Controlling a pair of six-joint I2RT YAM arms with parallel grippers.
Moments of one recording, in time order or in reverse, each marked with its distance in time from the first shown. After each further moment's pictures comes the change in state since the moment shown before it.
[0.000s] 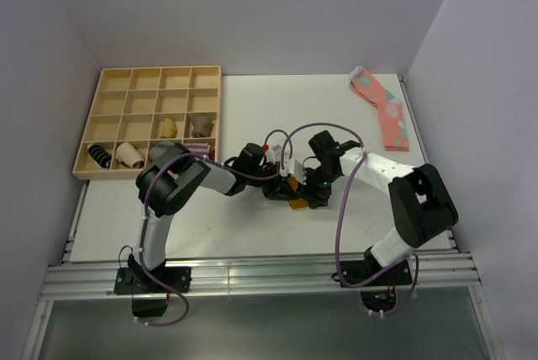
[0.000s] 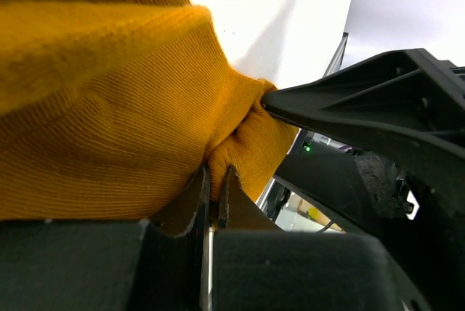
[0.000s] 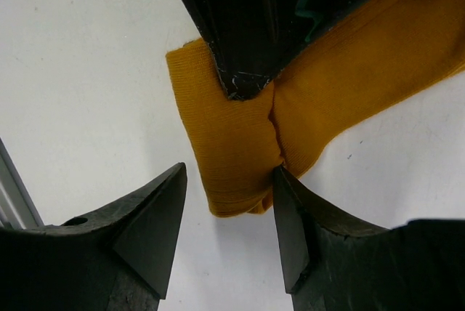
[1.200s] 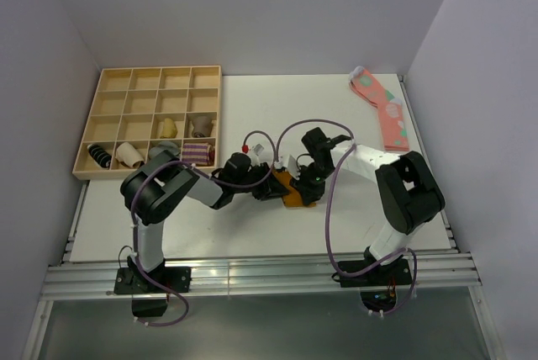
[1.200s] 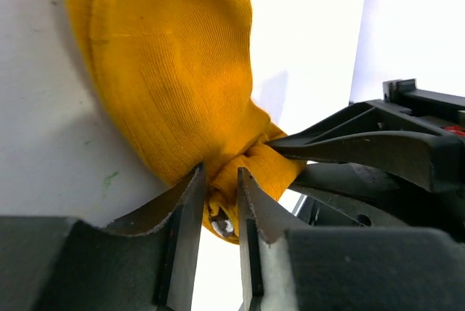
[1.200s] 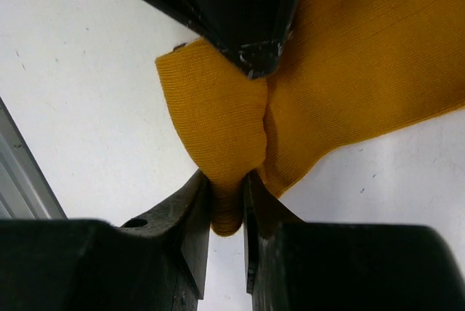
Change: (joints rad) left arm 0.006 -0.124 -0.217 0.206 -0.249 -0.040; right arm 0.019 0.128 0.085 -0.019 -0.037 0.134
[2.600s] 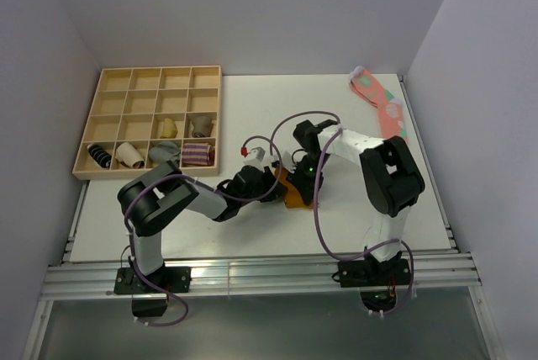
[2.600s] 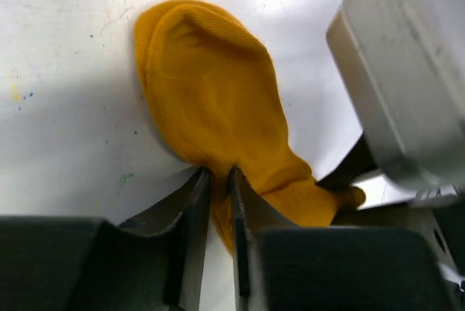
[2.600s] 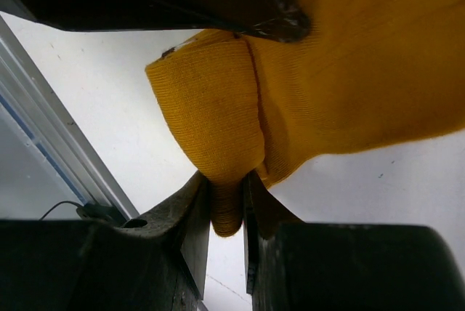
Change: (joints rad) left arm -0.158 -0.084 -0.068 0.026 -0.480 0.142; right arm 0.009 0.178 0.237 -0.279 0.038 0.081
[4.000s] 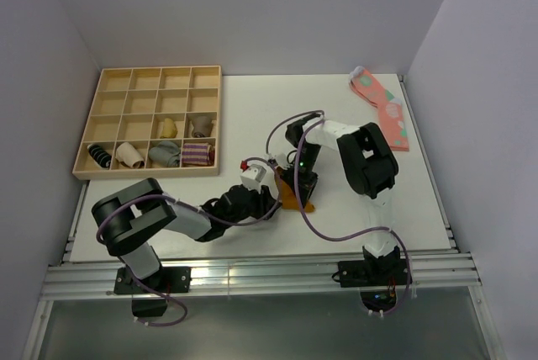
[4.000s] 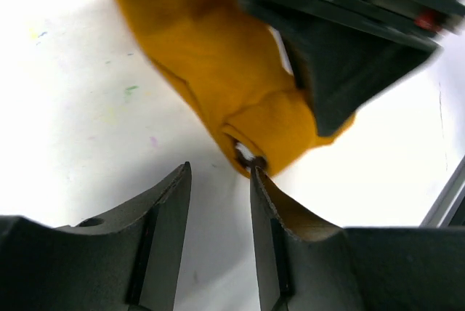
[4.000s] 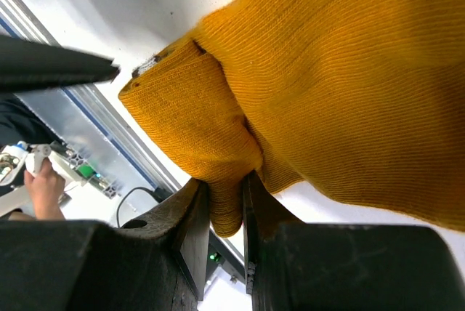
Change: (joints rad) left arm -0.105 -0.188 -0.218 0.087 -0.090 0.318; right arm 0.006 0.255 0.213 -0.202 -0.049 0.142
